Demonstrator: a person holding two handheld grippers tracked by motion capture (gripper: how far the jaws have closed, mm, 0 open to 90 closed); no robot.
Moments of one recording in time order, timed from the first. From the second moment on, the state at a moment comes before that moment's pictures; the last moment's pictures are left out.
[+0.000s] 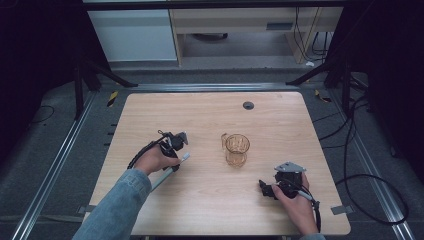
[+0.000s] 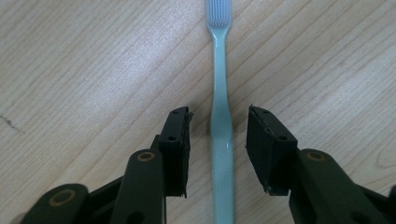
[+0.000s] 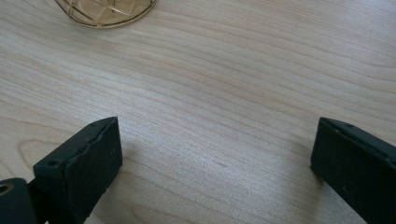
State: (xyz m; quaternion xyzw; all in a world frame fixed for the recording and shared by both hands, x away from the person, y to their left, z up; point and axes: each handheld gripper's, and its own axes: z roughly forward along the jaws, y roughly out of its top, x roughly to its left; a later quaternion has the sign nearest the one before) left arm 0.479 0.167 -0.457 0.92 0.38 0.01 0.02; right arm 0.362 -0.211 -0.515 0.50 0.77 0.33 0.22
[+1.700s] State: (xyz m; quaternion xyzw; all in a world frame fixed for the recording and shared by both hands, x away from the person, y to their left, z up) left arm 0.483 0.164 -0.463 0.93 0.38 0.01 0.01; right arm 0.362 -0.211 -0.515 0.50 0.77 0.33 0.22
